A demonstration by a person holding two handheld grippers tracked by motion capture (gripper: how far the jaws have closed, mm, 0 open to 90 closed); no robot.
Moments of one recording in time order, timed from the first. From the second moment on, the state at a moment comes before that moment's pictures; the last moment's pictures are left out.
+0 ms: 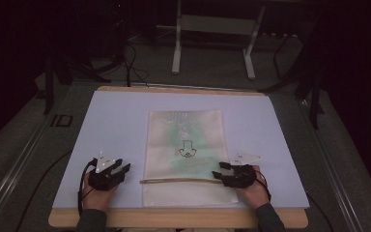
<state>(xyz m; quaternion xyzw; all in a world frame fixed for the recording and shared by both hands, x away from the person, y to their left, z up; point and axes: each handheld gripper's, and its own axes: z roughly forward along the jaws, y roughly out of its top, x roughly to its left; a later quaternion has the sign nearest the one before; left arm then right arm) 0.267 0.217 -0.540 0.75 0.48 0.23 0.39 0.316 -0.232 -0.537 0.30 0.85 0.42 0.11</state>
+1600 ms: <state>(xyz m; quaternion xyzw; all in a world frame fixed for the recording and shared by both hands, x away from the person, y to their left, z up) 0.267 0.216 -0.540 0.75 0.47 0.23 0.40 0.315 -0.199 -0.508 0.22 0.88 0.40 0.09</state>
